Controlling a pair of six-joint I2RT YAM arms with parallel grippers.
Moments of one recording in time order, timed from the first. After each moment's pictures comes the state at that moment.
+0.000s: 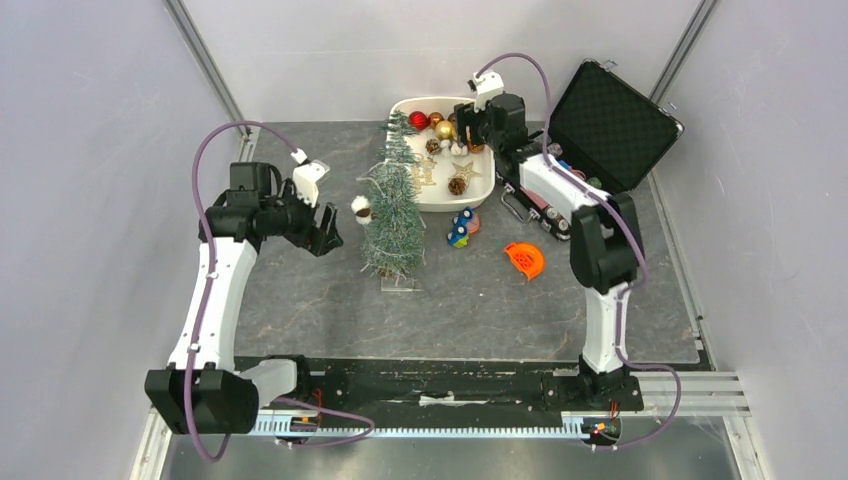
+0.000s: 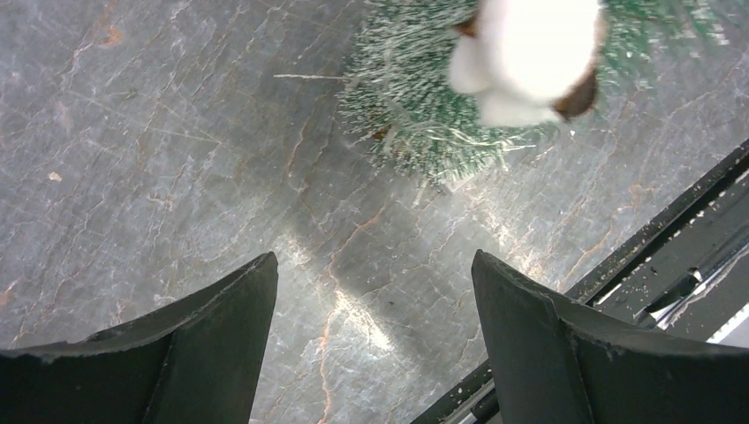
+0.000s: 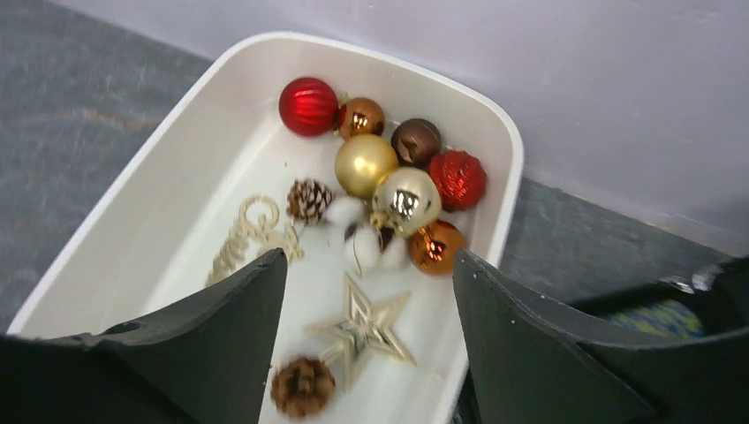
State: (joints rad) left arm 0.00 1.15 1.19 -0.95 0.55 0.45; right arm 0.38 1.98 1.62 0.11 0.02 -0.09
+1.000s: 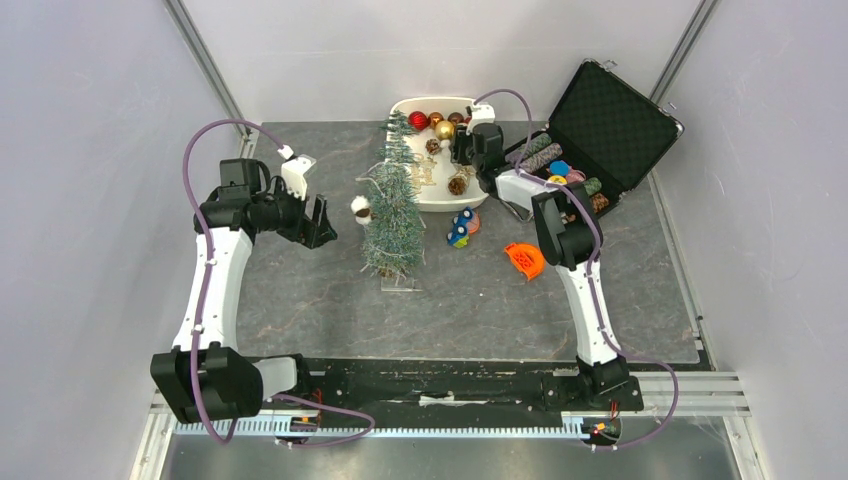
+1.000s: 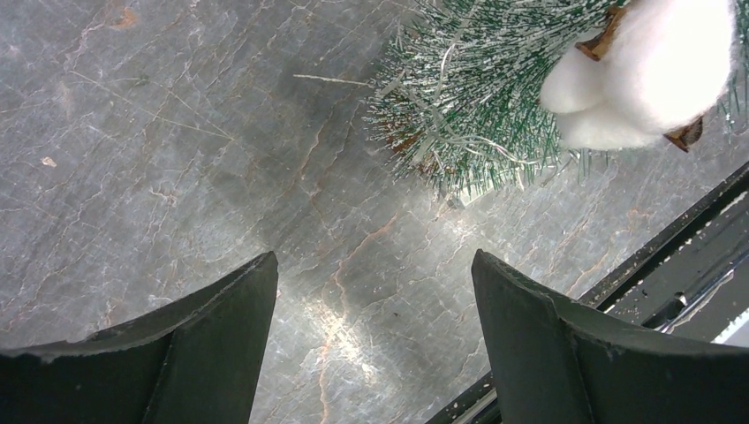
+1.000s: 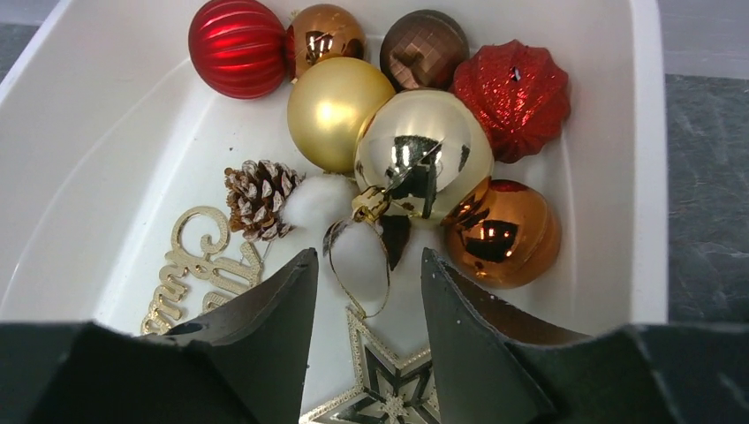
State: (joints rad) left arm 0.11 1.22 1.19 -0.91 0.61 0.44; right arm 0.38 2.43 1.79 0.34 0.09 0.18
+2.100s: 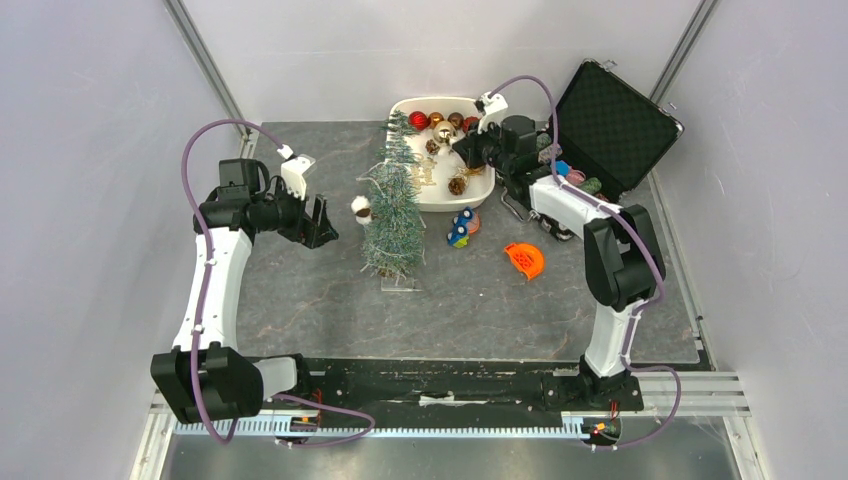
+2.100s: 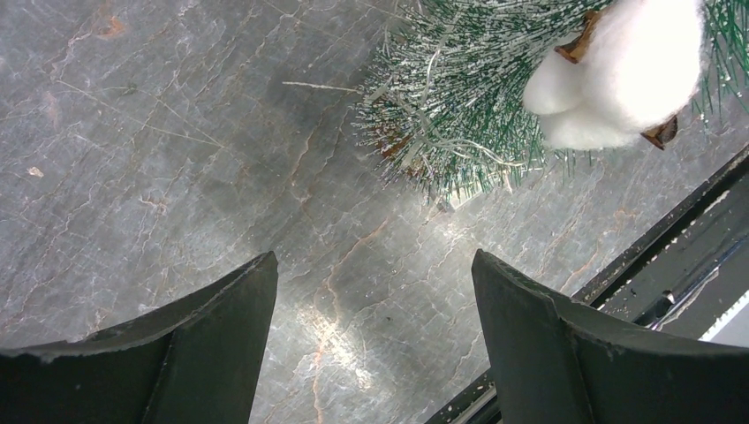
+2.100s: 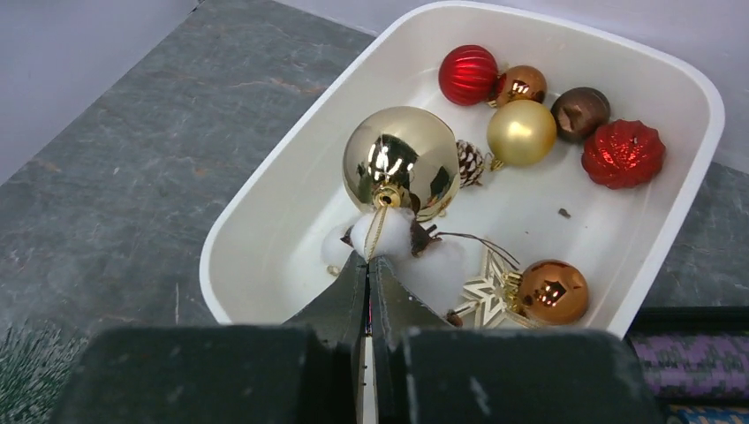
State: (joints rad) left arm 0.11 1.22 1.19 -0.91 0.65 0.44; right arm 0.38 1.93 1.39 0.32 -0.27 0.12
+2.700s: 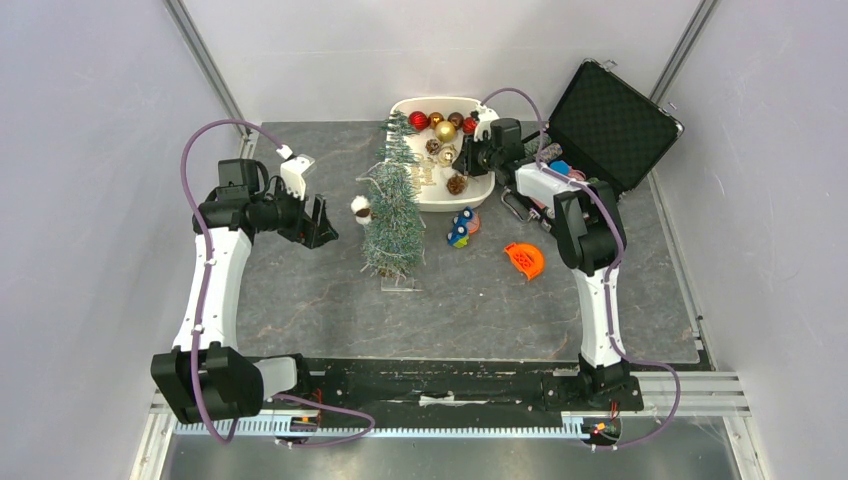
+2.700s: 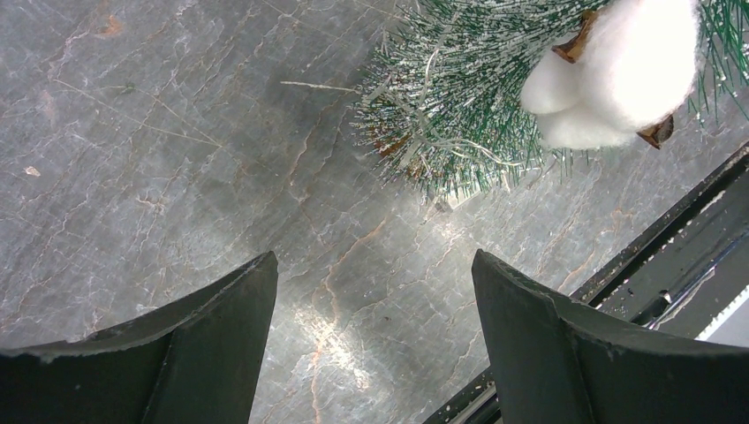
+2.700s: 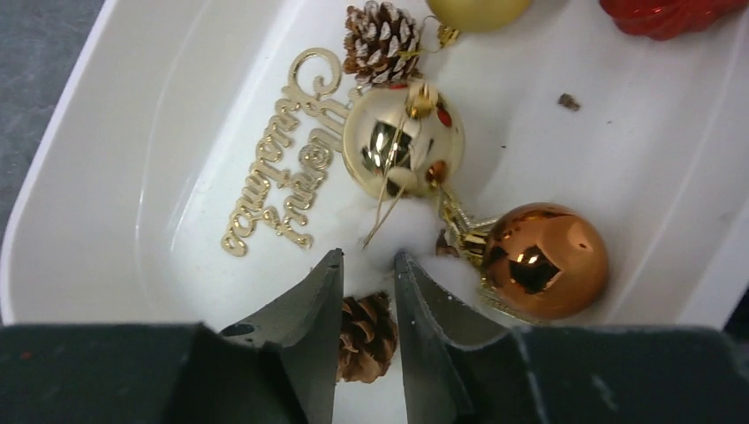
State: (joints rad) left arm 0.12 1.22 1.19 -0.91 0.66 0.44; right arm 0.32 2.27 1.68 0.09 -0.35 0.18
